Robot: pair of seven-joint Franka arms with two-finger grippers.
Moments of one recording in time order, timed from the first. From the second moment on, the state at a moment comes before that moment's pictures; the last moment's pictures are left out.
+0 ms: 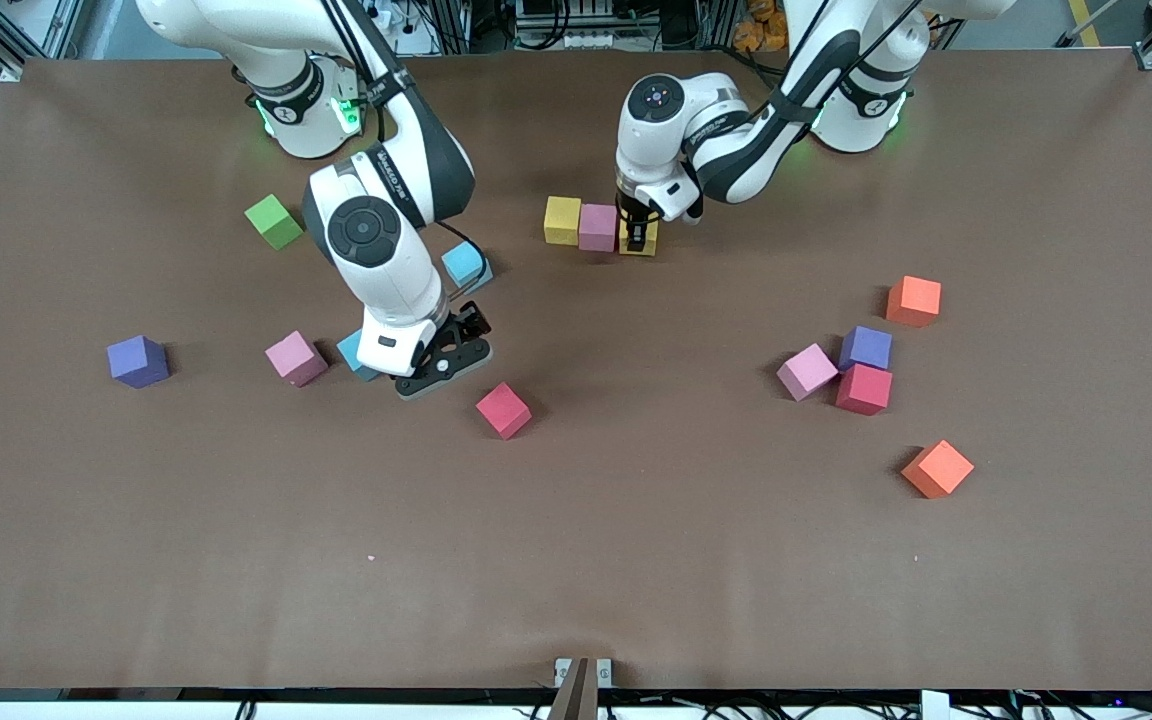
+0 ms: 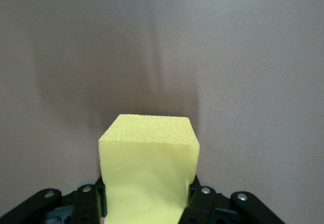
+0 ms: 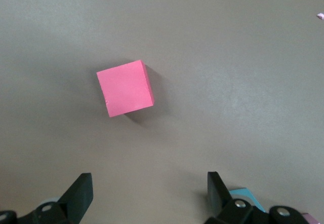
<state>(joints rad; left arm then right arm) -0.36 0.36 -0.63 -2.37 0.31 2.64 -2.75 0.80 0.38 -0.28 -1.82 0.13 2.20 -0.02</state>
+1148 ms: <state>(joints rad) -0.36 0.36 -0.63 -2.32 0.31 2.63 -2.75 0.80 0.38 -0.28 -1.82 0.13 2.17 -0.02</state>
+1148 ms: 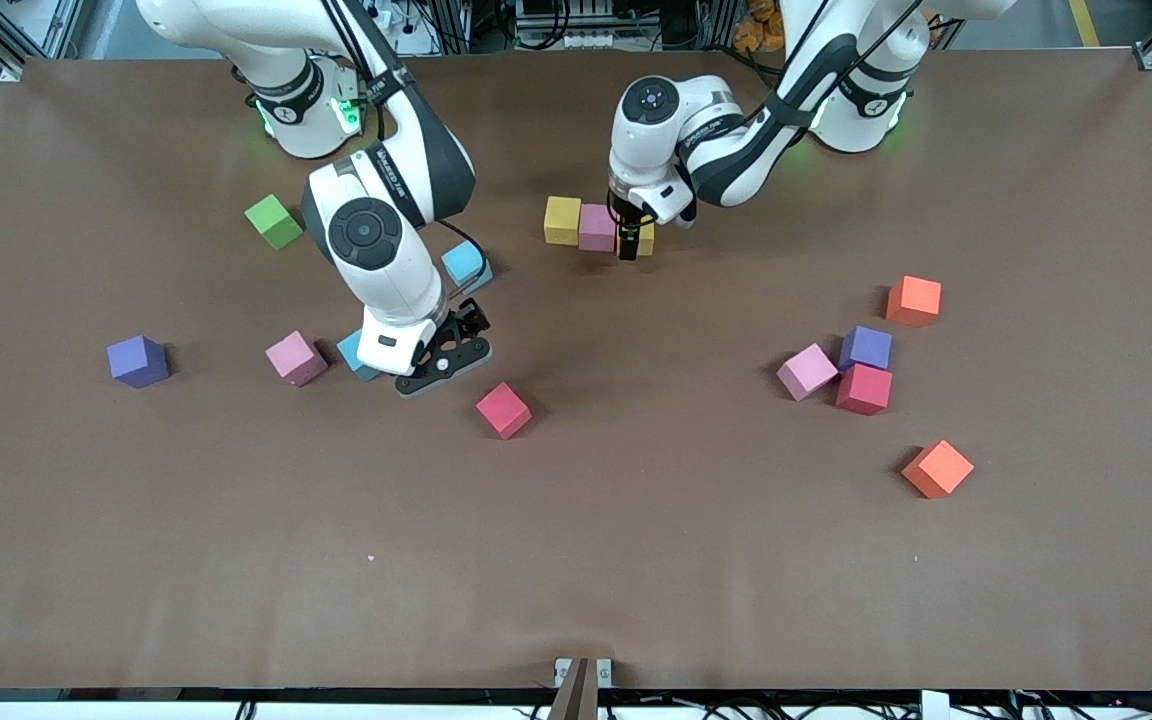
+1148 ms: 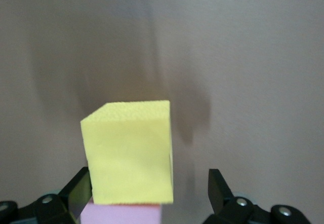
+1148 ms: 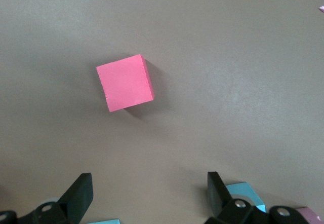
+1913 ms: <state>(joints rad) -0.21 0.20 -0.81 -2.30 0.33 2.50 -2.52 0.80 0.37 -0.28 -1.81 0.13 2.17 -0.02</state>
